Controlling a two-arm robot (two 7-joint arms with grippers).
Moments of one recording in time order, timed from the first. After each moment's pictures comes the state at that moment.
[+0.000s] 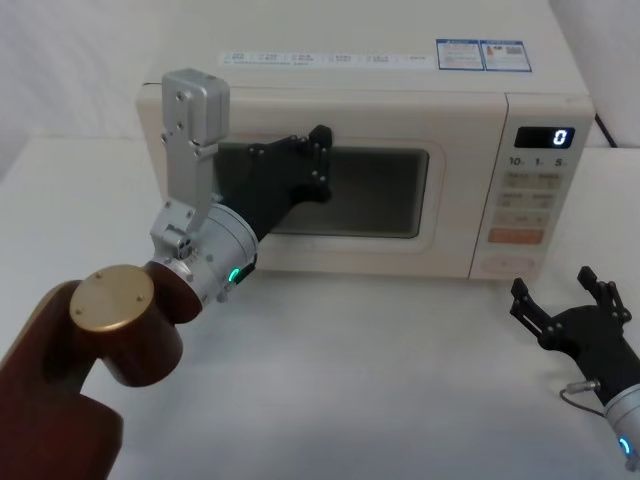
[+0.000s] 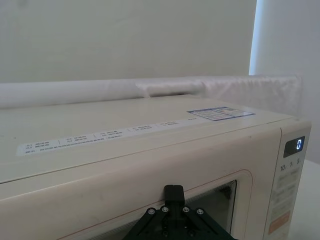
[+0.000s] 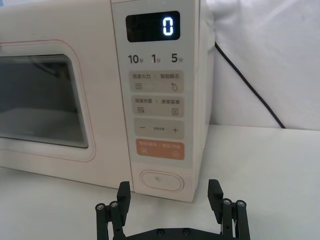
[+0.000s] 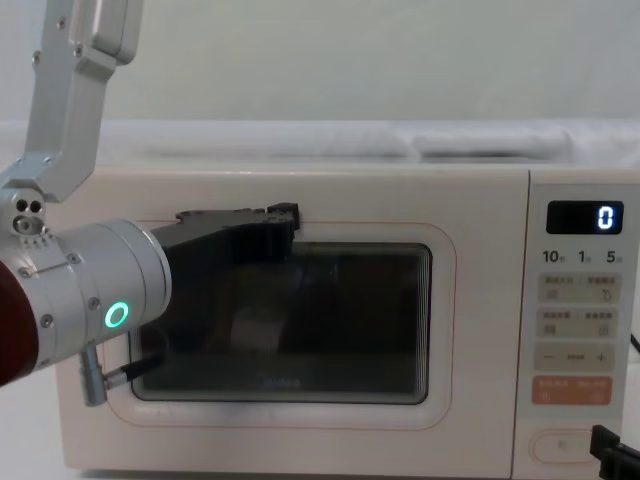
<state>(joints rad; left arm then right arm) -0.29 0.24 0.31 -1.60 -0.34 0.12 -0.25 -0.11 0.15 -0.10 -1.61 0.19 -0.13 0.20</state>
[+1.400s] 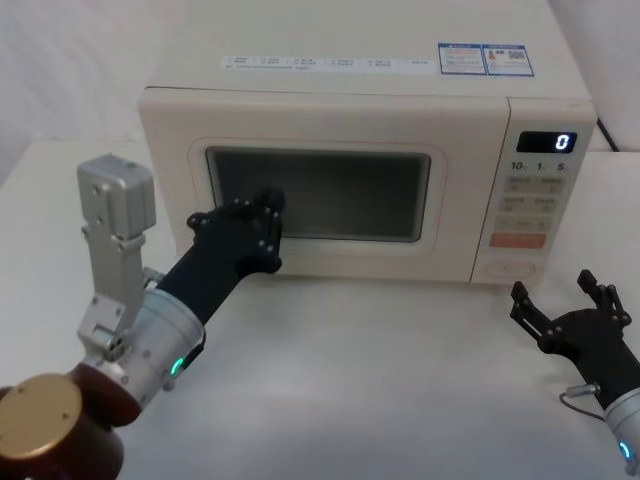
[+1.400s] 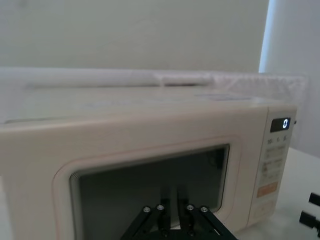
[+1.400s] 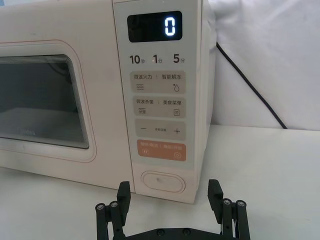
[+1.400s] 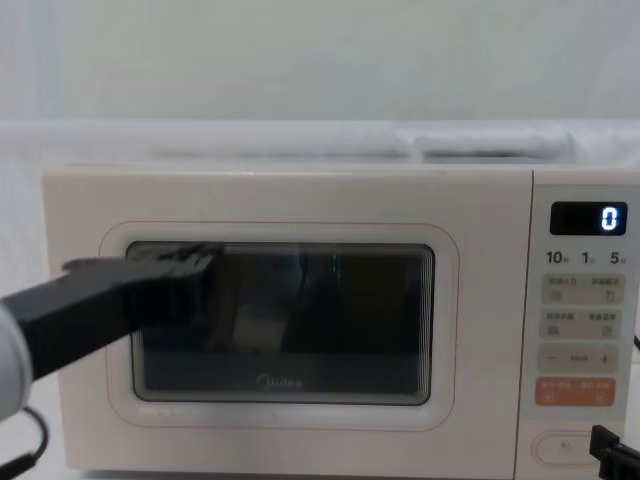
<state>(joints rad) 0.01 0.31 0.22 -1.85 -0.36 0.08 -0.21 -0.11 0.15 -0.10 -1.61 0.19 -0.13 0.20</state>
